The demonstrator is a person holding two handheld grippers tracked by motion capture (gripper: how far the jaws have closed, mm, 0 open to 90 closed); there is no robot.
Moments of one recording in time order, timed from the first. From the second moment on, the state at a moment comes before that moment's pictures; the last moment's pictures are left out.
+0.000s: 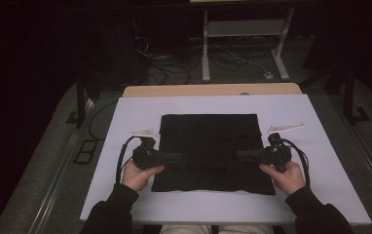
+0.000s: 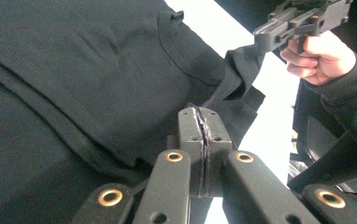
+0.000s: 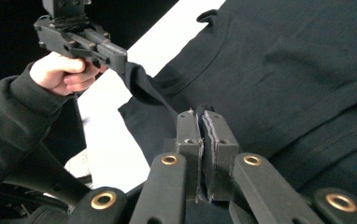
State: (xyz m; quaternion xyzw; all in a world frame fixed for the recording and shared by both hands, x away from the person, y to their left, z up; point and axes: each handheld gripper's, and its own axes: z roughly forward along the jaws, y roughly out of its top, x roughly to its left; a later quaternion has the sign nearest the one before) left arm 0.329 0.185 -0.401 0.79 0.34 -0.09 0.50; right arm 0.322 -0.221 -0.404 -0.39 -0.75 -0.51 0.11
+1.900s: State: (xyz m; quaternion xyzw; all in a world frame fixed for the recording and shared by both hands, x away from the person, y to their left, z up) left arm 0.274 0.171 -0.415 0.87 0.27 -0.13 0.40; right arm 0.268 -0.227 -0.420 -0.37 -0.81 -0.44 0.16
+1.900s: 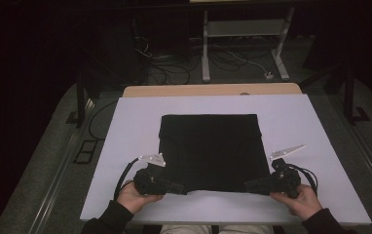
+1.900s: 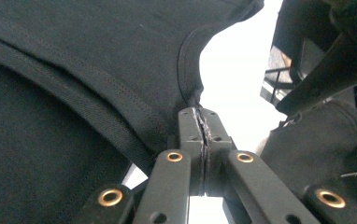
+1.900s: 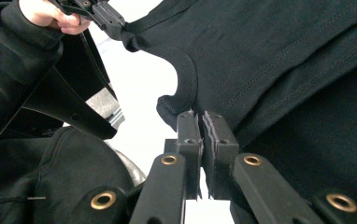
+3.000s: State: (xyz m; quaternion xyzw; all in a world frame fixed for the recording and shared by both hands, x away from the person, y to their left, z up) left arm 0.274 0.159 -0.429 0.89 0.25 -0.13 0.36; right arm 0.266 -0.217 -0.429 -0.37 -0.83 -0.39 0.15
